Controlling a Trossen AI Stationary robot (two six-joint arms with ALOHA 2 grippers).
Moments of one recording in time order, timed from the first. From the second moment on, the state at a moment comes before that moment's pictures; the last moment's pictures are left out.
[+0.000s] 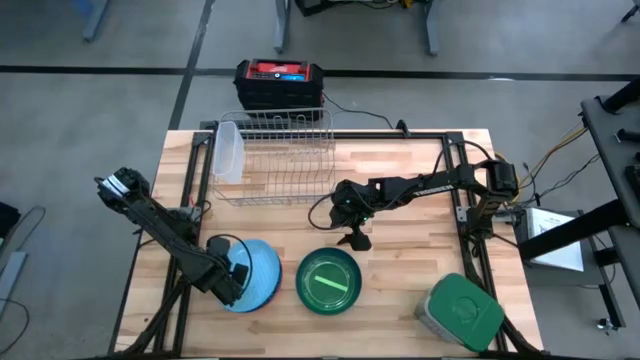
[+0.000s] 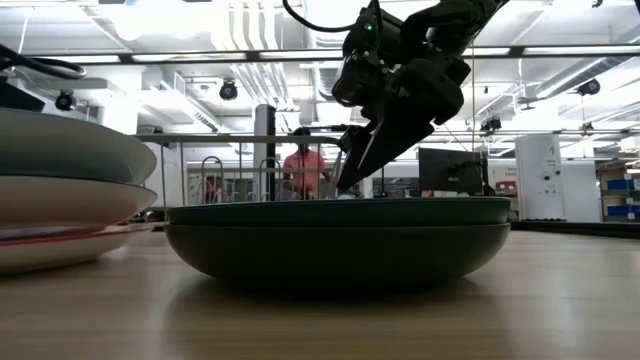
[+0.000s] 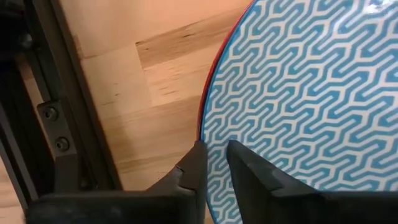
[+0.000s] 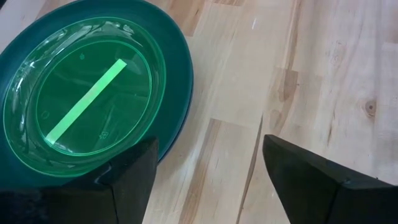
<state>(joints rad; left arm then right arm) -0.77 1.51 0.79 -1.05 -0.02 -2.08 -0.07 1.79 1.10 -0.27 -0.38 -0.24</state>
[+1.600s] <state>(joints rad) -0.77 1.52 0.78 -0.98 -0.11 -2.08 0.14 1.79 1.18 0.15 -0.21 -0.55</state>
